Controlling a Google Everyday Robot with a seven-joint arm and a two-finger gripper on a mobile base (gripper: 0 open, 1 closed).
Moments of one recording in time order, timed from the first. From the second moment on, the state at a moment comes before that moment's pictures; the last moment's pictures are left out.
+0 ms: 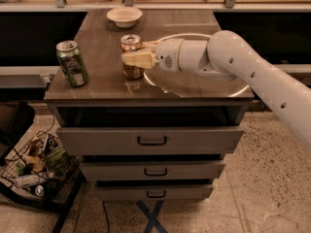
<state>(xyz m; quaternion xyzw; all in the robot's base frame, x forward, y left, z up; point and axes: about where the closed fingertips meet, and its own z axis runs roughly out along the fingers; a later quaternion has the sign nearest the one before) 0.684 0.048 0.892 -0.38 0.67 0.36 0.52</state>
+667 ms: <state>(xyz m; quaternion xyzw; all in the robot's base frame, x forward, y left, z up) 0.675 0.066 0.890 -0.41 0.65 0.38 0.51</state>
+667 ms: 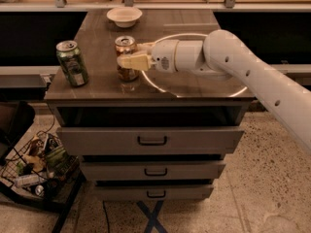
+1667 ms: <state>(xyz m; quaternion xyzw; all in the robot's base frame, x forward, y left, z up) 0.672 0.072 0.890 -0.41 0.65 0.39 0.51</state>
